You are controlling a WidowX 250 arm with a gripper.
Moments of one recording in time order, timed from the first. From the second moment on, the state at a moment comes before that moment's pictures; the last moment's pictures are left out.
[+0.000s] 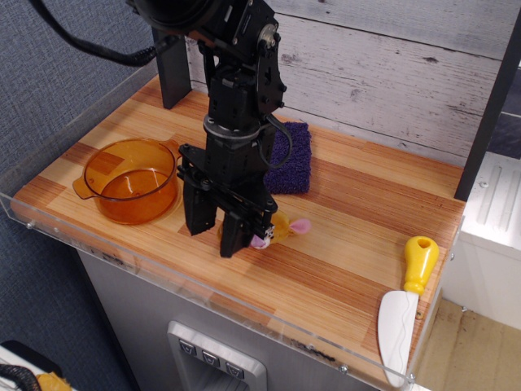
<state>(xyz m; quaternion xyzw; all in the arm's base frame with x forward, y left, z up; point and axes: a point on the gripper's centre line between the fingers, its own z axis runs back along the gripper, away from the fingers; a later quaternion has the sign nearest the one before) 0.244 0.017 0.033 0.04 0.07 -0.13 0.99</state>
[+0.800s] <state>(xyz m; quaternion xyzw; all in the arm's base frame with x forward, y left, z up) 0.270 0.004 0.061 0.02 -0.02 -0.16 0.99</state>
